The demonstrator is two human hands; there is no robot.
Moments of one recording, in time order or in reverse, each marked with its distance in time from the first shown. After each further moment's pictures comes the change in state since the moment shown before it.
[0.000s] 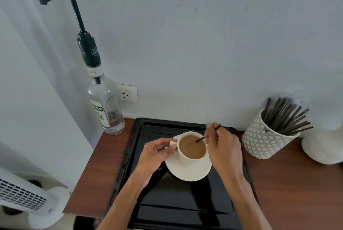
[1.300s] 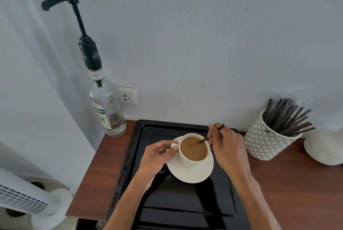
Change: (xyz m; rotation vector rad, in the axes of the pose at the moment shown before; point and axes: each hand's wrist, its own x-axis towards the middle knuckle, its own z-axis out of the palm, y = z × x) left_hand -0.002 0.004 0.003 -0.057 0.026 -0.033; right_hand 0.011 0.009 -0.009 0.027 -0.076 -0.041
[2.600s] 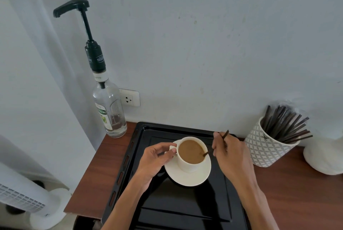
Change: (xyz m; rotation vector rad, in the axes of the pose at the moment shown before) left_hand 0.000 -0.002 0.003 0.063 0.028 0.011; right_hand -0.008 0.005 -0.018 -0.038 -0.027 0.028
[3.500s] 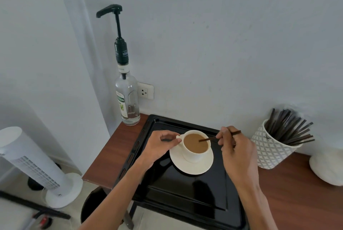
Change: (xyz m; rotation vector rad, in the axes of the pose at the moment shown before) left_hand -0.006 0.011 -0.002 0.231 0.148 0.096; right_hand -0.028 -0.013 -0.022 0.156 0.110 -0.164
